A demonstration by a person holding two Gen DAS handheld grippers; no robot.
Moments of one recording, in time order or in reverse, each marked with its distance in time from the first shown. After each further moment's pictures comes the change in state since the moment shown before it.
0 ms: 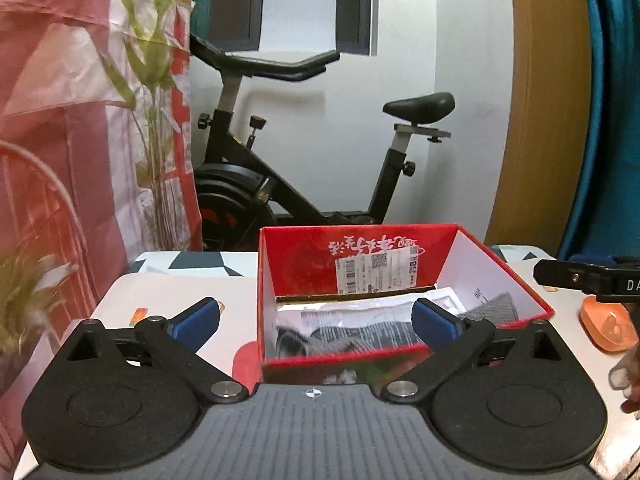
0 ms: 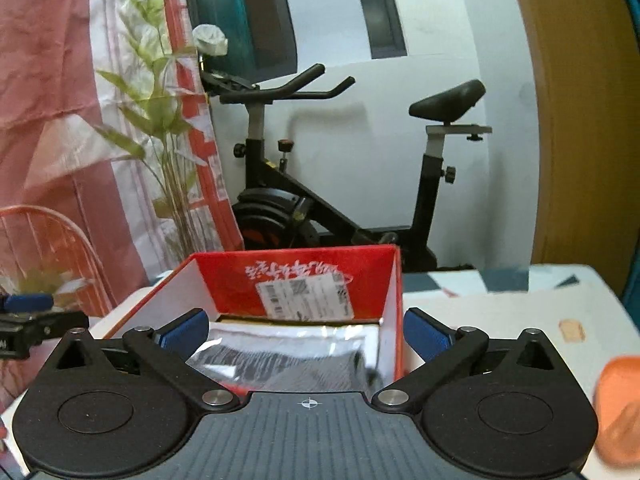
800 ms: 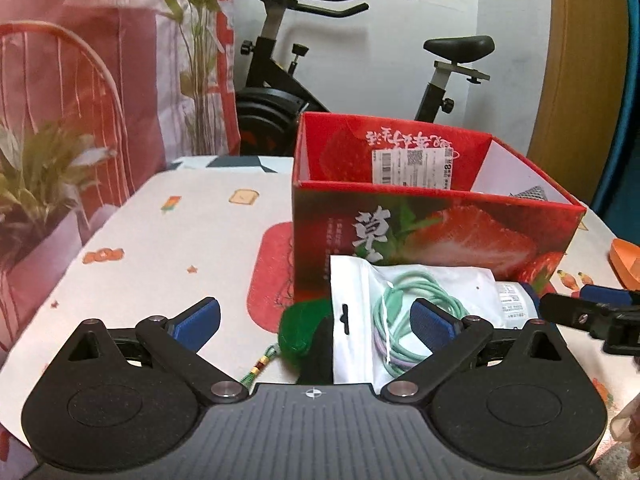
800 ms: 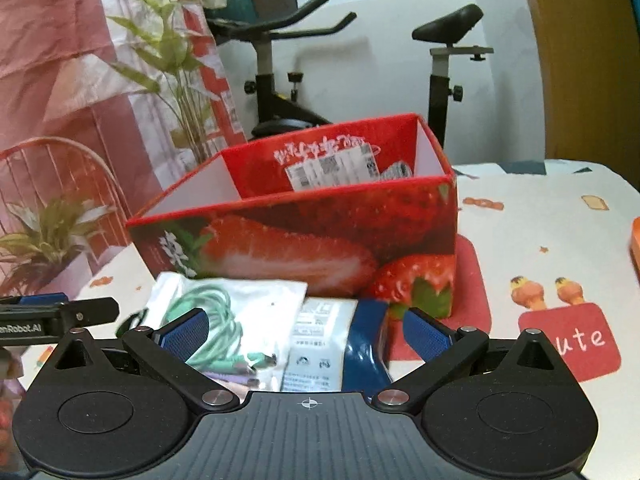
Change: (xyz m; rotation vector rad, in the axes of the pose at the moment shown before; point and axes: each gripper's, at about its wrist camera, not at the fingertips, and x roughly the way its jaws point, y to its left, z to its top) left arm -0.021 0.007 -0.086 -0.071 0.151 0.112; right arm -0.008 0.033 -0.116 0.059 0.150 0.015
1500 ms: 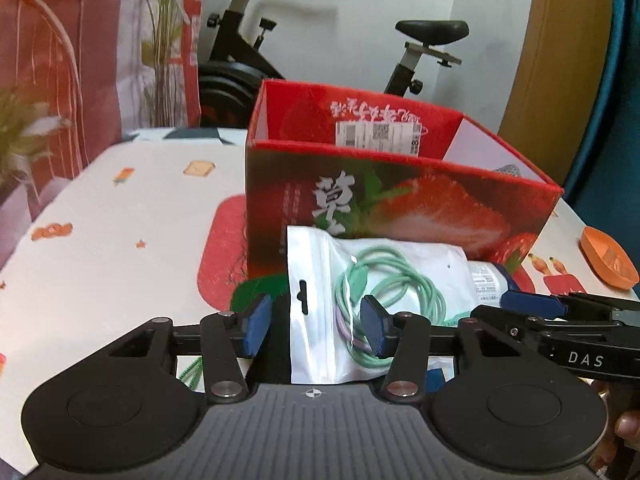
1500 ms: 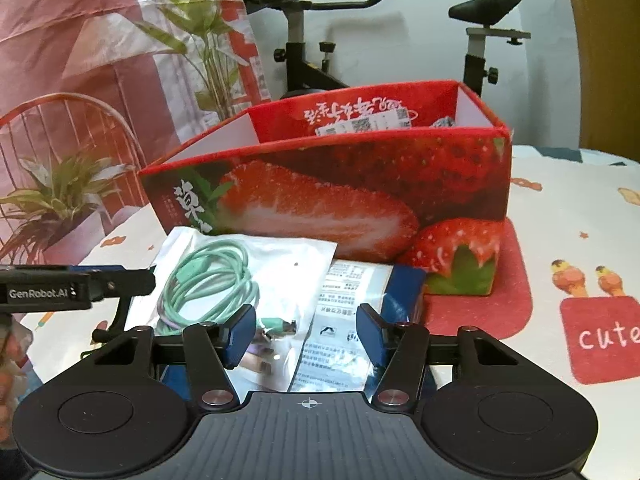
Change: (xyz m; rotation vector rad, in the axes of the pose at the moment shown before) left arm 0.024 -0.009 -0.011 -0.014 0.053 -0.136; right arm 0.026 0.005 -0.013 -0.062 0.077 0.082
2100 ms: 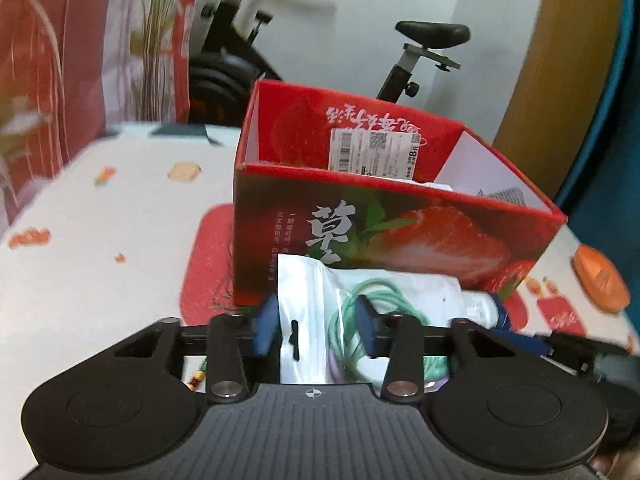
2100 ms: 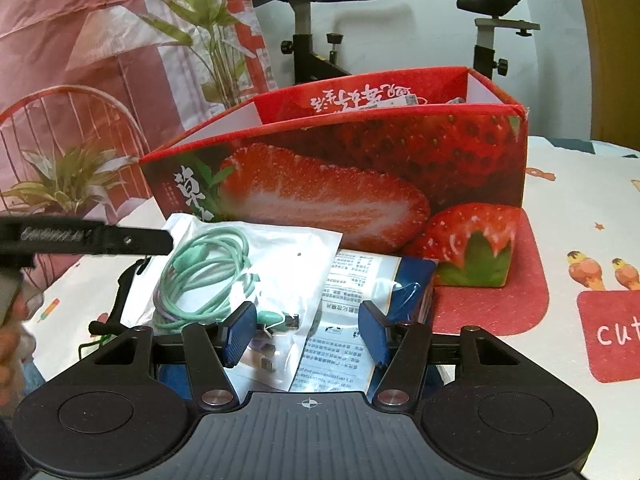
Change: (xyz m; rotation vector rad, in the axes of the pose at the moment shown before) left arm 0.019 0.006 0.019 -0.019 0.012 -0.044; right arm 0.011 -0.002 -0.005 -0.008 0.016 0.025
